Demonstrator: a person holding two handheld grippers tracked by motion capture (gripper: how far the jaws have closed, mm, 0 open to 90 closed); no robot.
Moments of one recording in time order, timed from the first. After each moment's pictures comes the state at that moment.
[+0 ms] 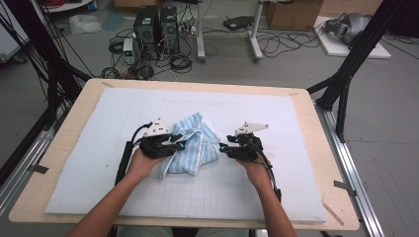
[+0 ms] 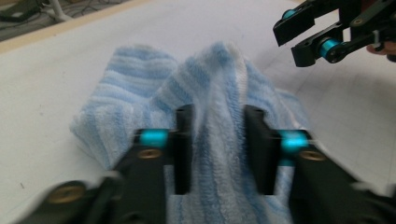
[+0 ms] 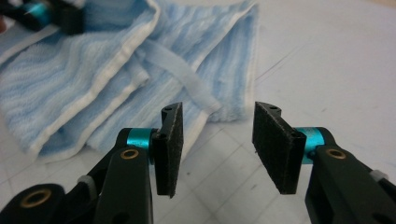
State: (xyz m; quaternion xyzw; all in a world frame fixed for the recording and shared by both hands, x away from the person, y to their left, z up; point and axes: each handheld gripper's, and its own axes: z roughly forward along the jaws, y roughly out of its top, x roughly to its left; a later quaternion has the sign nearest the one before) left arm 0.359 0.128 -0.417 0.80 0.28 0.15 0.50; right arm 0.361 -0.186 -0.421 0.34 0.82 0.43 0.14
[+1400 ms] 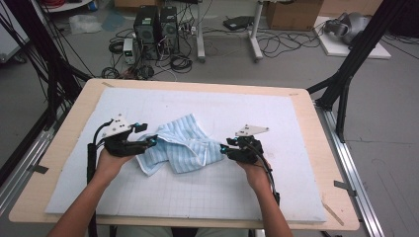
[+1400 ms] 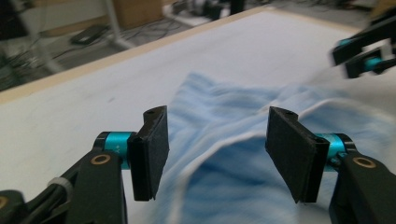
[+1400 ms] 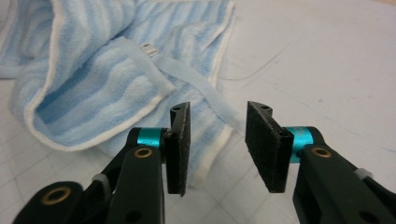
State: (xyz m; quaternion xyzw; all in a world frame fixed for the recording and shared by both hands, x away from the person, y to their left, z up) left arm 0.340 0.192 -0.389 0.77 0.28 0.19 0.54; right arm 0.350 -0.192 -0.419 0.36 0.81 0.44 0.15
